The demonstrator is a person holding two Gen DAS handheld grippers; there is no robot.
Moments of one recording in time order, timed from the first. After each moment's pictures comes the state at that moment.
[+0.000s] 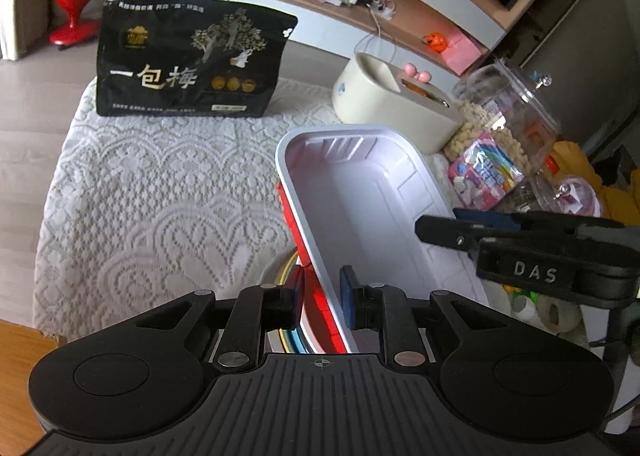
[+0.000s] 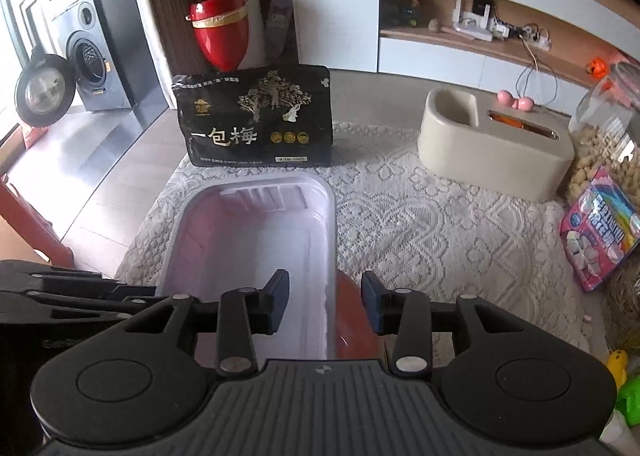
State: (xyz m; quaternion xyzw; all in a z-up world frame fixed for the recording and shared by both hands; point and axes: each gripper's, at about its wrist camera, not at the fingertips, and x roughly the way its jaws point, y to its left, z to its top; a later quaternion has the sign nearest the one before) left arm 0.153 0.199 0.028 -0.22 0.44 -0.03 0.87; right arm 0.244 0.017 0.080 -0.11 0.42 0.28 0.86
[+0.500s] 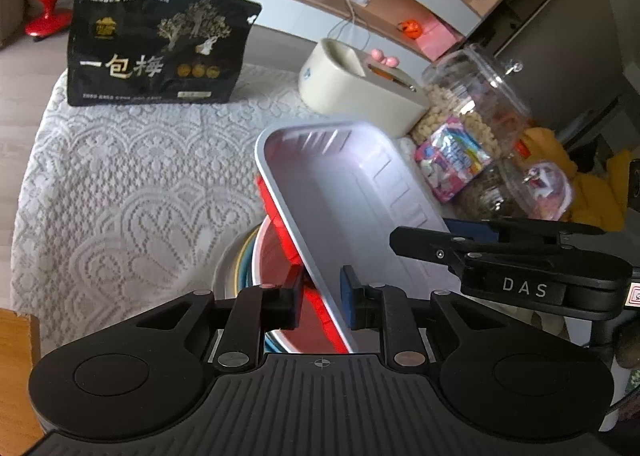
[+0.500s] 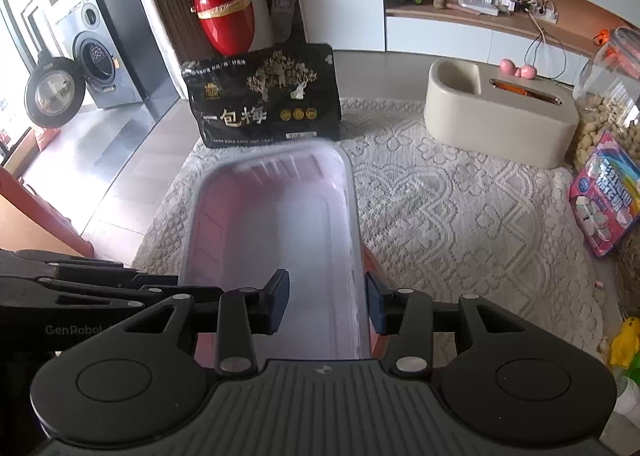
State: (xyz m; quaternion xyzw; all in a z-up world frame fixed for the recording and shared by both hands) left arm 0.146 0.185 0.039 -0.23 0.44 -0.07 0.86; right arm 0.227 -0.005 0.089 -0.09 0.44 0.30 0.84
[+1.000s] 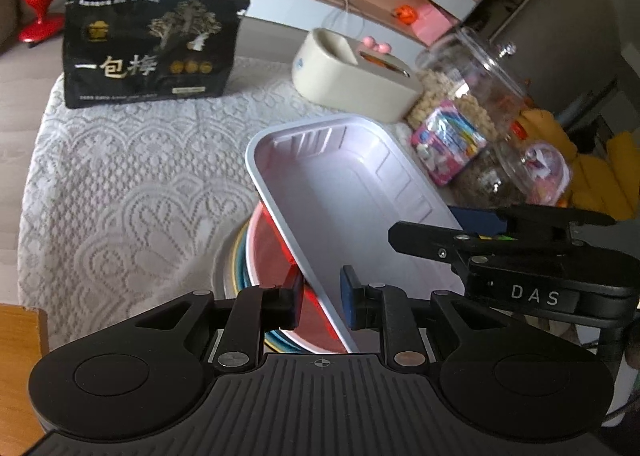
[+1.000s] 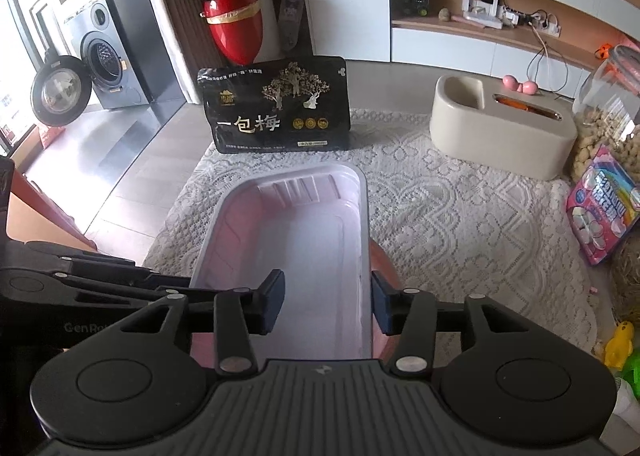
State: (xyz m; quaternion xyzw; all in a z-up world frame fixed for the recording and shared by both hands) left arm 0.144 0.178 0.044 -0.21 0.47 -0.08 0.85; right arm 0.210 -0.004 0.099 -0.10 0.43 0.30 0.85
